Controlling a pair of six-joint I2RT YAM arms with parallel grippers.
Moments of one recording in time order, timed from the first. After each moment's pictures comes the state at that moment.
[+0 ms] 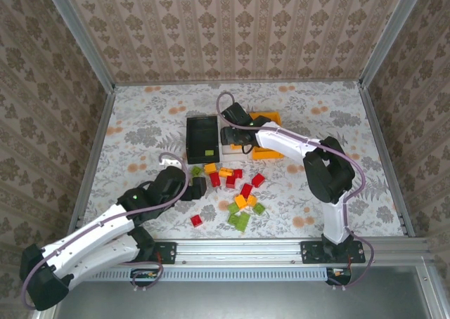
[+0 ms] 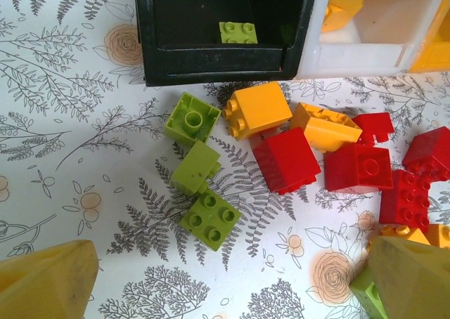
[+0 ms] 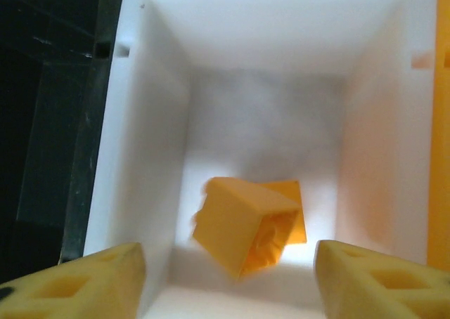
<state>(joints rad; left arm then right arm) -0.87 0.77 0.54 -0.59 -0.26 -0.69 0.66 1.98 1.55 -0.54 0.18 0.52</state>
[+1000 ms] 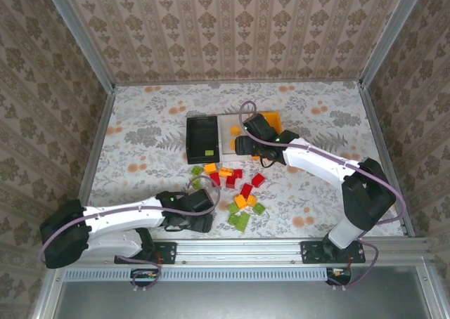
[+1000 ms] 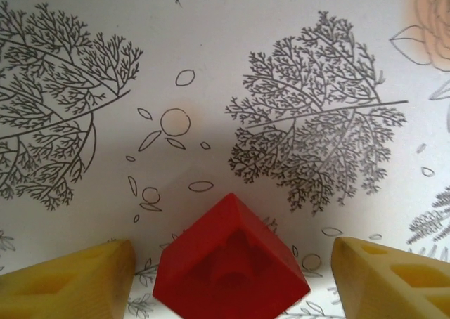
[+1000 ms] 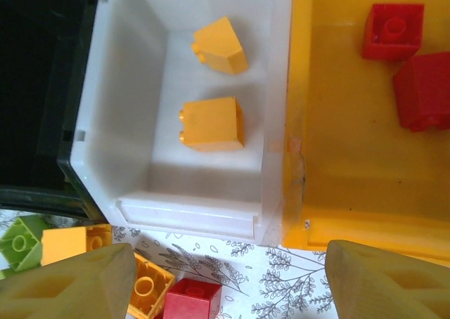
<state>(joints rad) -1.16 1.15 0.50 -0.70 -0.07 -0.85 0.65 1.61 1.18 -0.47 0.18 0.55</state>
